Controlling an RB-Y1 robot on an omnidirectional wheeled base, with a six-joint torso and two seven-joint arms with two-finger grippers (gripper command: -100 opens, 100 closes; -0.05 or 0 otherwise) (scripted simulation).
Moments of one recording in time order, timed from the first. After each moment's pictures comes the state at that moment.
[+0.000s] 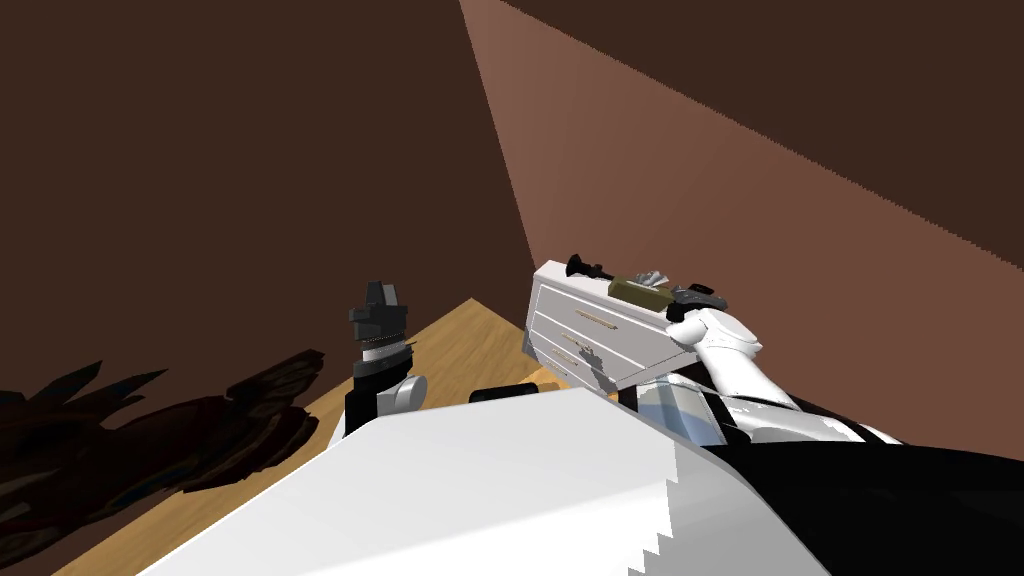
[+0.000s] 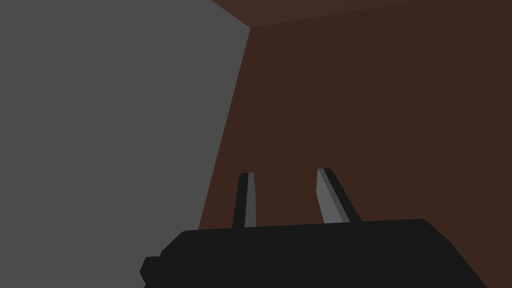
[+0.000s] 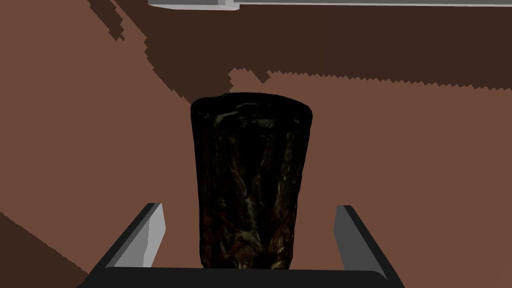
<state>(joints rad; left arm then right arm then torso) 0.48 -0.02 -0.01 -2.25 0.02 -0.55 -0.17 -0.04 -0.91 -0.45 -1.05 0.73 0.35 0.11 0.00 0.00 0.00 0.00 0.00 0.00</state>
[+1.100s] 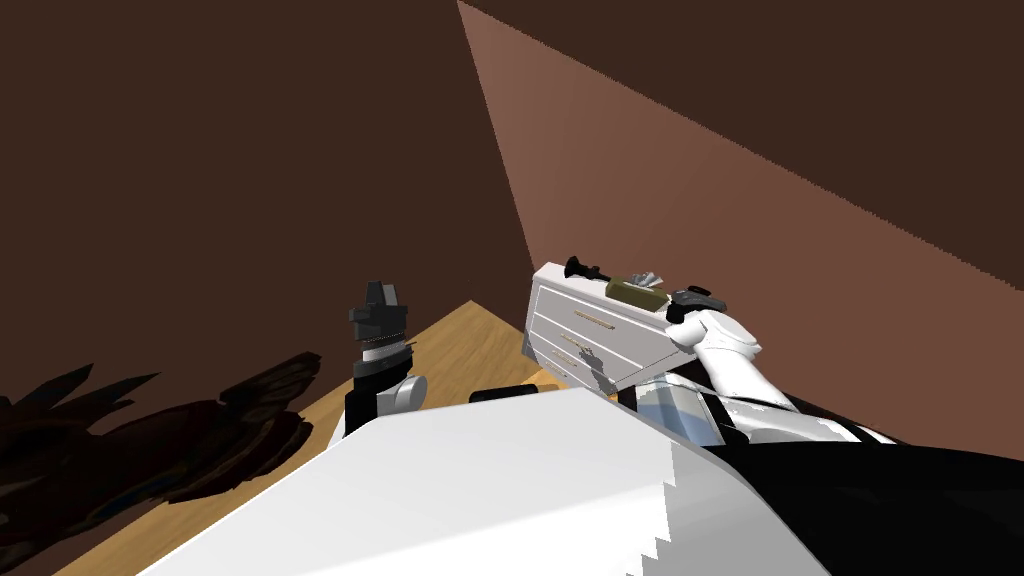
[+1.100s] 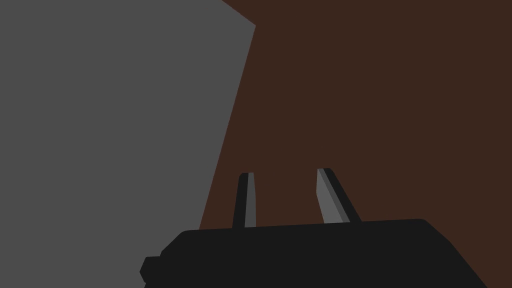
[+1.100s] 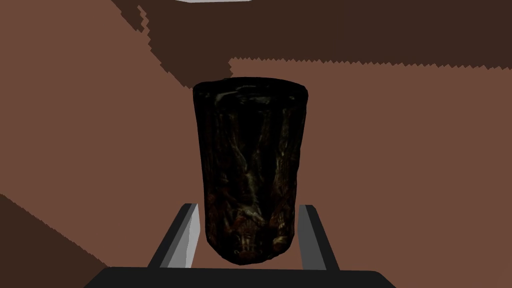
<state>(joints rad) 0.48 -0.02 -0.01 -2.25 0.02 -0.55 -0.17 -0.04 -0.90 -0.46 -1.05 0.72 0.35 0.11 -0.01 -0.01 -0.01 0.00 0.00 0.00</state>
